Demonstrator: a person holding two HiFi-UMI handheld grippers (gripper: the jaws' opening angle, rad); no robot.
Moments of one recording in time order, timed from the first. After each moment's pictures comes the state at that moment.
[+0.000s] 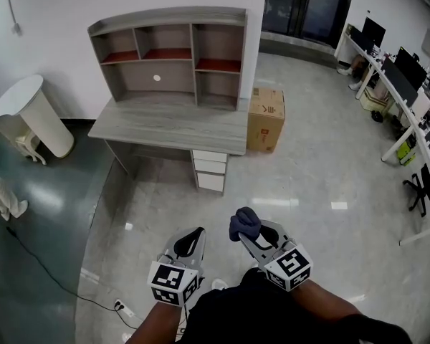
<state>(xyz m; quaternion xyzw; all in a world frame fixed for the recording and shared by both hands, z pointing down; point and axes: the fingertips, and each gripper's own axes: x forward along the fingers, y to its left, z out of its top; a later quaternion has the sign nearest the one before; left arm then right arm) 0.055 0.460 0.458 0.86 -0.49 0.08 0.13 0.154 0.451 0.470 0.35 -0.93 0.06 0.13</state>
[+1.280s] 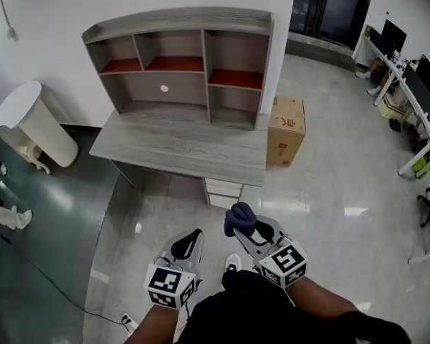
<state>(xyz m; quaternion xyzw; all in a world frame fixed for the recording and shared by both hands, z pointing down) 0.002 0.279 0.464 0.84 -0.51 0.11 0.13 0.092 0.249 0.479 0.32 -0.94 0.08 0.11</state>
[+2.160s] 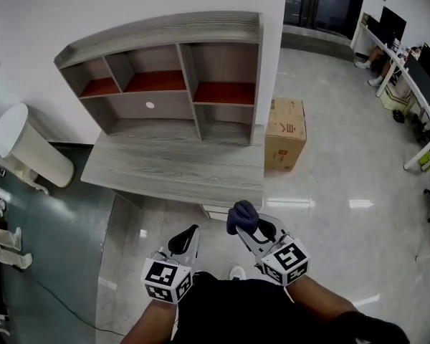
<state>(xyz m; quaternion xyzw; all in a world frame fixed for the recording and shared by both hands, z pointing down) 0.018 0.129 0.472 0.85 -0.50 0.13 0.14 0.125 0.109 0.490 0.35 -0.93 0.10 0.09</state>
